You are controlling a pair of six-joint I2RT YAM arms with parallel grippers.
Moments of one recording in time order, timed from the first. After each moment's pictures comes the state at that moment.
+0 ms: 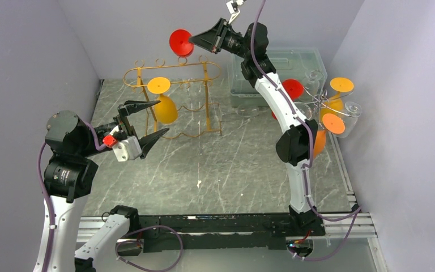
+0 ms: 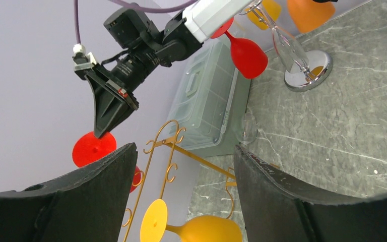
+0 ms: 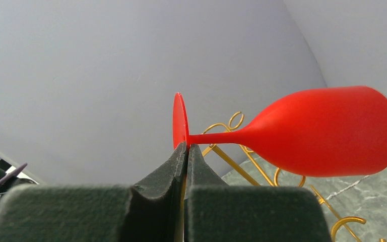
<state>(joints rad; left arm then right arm) -0.19 0.79 1.31 -0.44 1.00 0.77 0.43 2.18 2.36 0.20 -0.76 0.96</state>
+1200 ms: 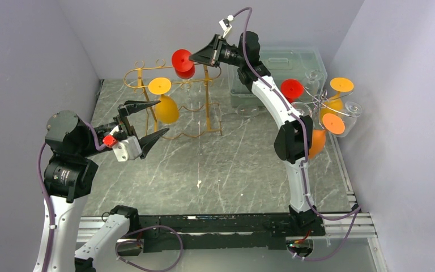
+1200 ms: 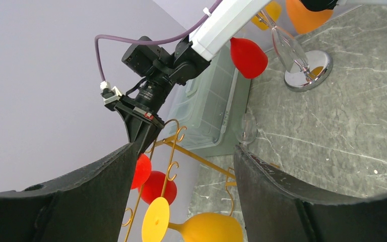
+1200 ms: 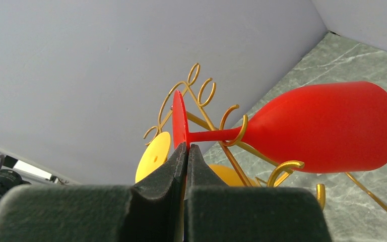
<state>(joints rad) -0.19 0.79 1.31 -0.44 1.00 0.77 0.42 2.24 2.26 0.14 -0.85 0.97</state>
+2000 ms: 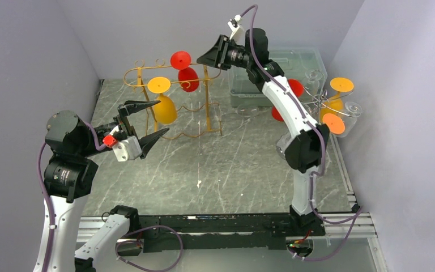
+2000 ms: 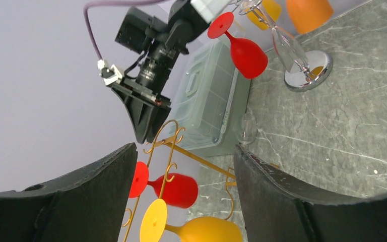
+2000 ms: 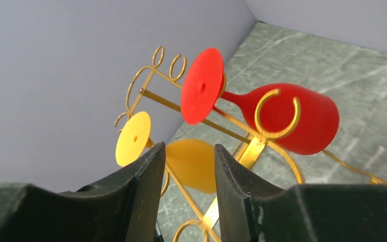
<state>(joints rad) -0.19 0.79 1.31 -0.44 1.00 0.77 0.43 2.08 2.20 -0.20 -0.68 0.73</state>
